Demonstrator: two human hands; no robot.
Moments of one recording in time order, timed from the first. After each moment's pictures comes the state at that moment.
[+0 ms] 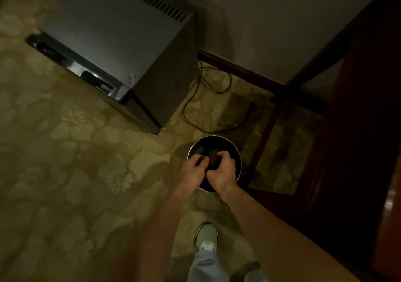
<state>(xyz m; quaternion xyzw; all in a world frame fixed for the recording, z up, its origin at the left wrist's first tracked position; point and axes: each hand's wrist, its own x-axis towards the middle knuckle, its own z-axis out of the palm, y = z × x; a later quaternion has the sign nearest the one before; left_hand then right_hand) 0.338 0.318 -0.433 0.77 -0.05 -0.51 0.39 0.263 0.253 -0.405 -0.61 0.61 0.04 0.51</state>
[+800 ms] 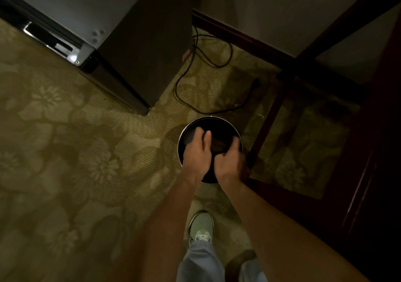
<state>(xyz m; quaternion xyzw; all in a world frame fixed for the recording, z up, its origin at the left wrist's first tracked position) 0.315 0.291 -0.518 0.82 -0.21 -0.35 0.40 0.238 0.241 -0.499 -0.67 0.65 0.09 0.34</state>
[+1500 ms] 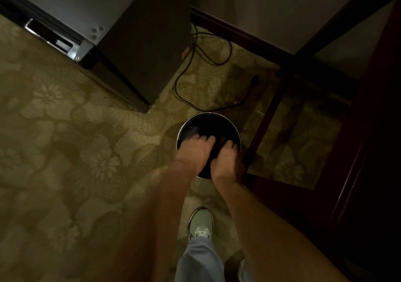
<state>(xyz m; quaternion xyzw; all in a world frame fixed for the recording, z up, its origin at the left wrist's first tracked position) 0.330 0.293 -0.507 0.75 -0.58 -0.27 -0.16 0.232 0.252 -0.492 -0.74 0.59 0.16 0.27</state>
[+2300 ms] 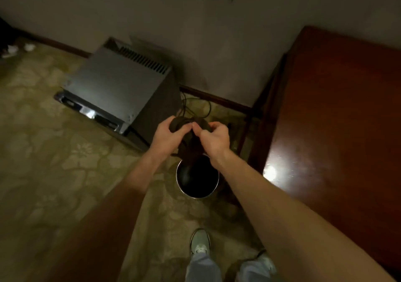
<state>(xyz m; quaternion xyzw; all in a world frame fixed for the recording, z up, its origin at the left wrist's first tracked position) 0.382 0.252 -0.187 0.78 -0.22 -0.37 0.45 0.268 0.174 -0.179 -0.47 0.60 -0.15 0.64</state>
